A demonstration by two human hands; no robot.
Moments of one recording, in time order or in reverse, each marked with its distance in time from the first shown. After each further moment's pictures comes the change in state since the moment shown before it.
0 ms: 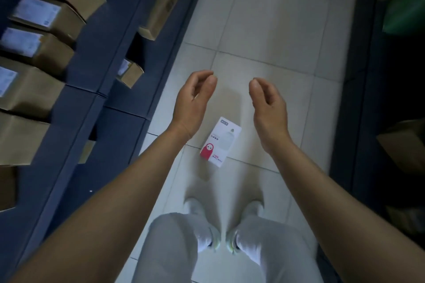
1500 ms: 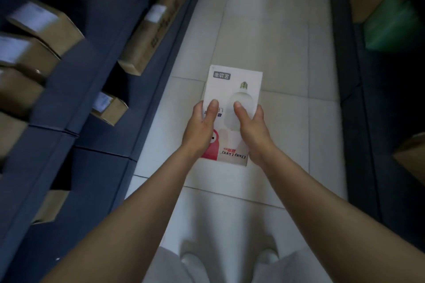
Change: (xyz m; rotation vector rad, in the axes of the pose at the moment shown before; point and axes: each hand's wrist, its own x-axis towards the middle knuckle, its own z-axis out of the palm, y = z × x) left_hand 0.057 -0.088 0.051 0.082 -0.086 -0.166; right_hand 0.078 0.081 0.013 0.021 0.023 0.170
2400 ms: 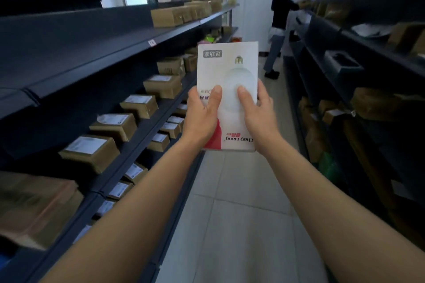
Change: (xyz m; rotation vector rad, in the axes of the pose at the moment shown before) left_hand -0.207 0.542 -0.158 -0.088 0.257 0.605; right_hand -0.284 -0.528 -0.007 -0.052 0.045 -0.739
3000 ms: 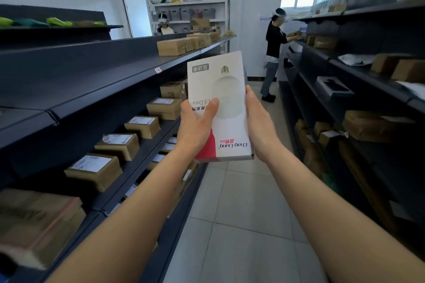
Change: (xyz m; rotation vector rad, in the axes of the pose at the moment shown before) left_hand -0.011 0.038 -0.023 0.015 0.031 -0.017; right_hand -0.004 -0.041 -0.012 0.154 -0.192 -0.041
